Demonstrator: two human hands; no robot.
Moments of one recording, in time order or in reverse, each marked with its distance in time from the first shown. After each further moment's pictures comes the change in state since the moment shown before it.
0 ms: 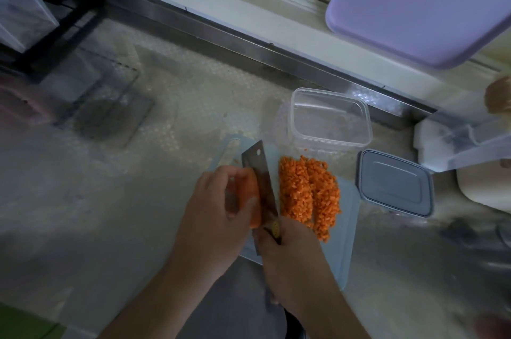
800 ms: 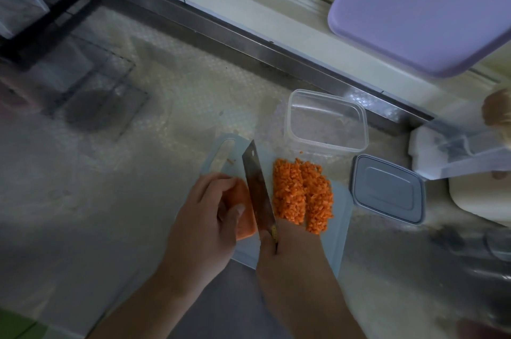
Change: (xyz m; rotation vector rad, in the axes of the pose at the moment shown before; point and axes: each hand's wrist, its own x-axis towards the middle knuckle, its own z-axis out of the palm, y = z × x) left_hand -0.003 -0.026 0.011 0.100 0.027 0.169; right_hand -0.014 -0.018 -0.022 -0.284 0.035 -0.079
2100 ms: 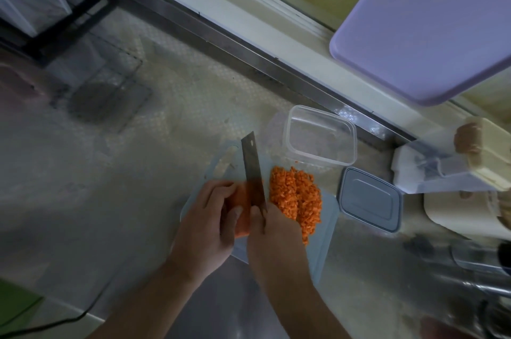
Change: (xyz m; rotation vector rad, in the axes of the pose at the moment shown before) left_hand -0.005 -0.009 0.007 -0.023 0.067 0.095; right_hand 0.011 -0.017 0.011 0.020 0.123 0.067
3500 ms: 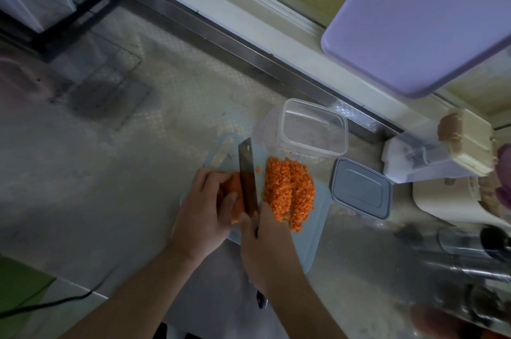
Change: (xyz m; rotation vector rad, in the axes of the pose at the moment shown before) left_hand -0.003 0.000 0.002 -0.040 0.035 -0.044; right_hand -0.018 0.013 0.004 0.064 -0.137 -0.066
